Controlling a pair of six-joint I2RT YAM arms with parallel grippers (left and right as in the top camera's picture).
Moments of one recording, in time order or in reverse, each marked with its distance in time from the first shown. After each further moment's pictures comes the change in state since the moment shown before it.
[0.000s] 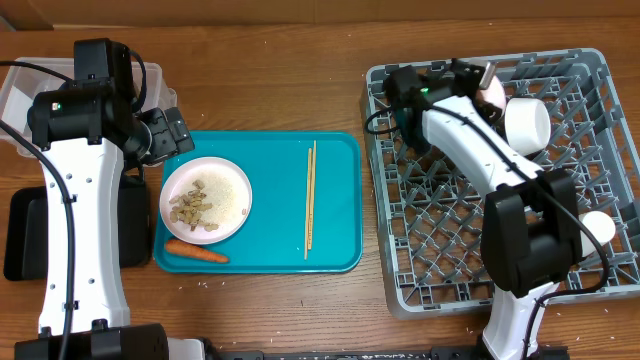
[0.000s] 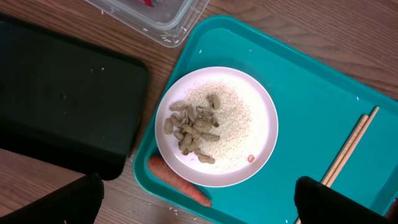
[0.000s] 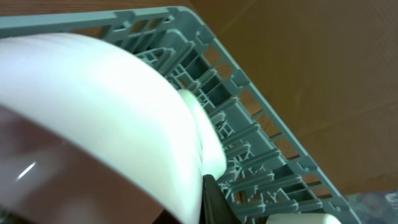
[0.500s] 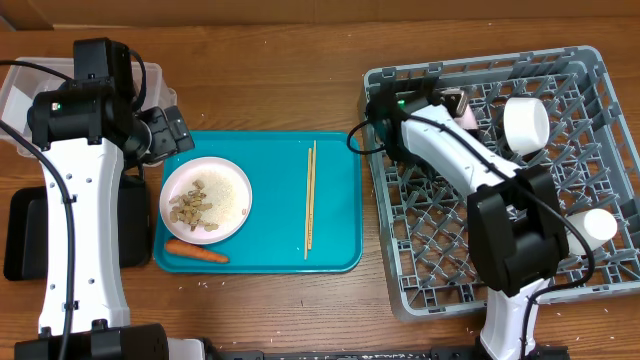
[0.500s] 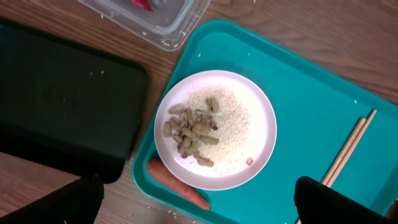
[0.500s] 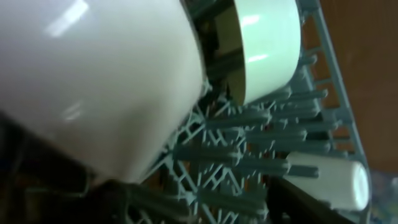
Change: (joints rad) left arm 0.000 0.000 0.000 0.013 0.000 0.000; right arm 0.074 0.028 -0.024 -0.165 -0.278 -0.014
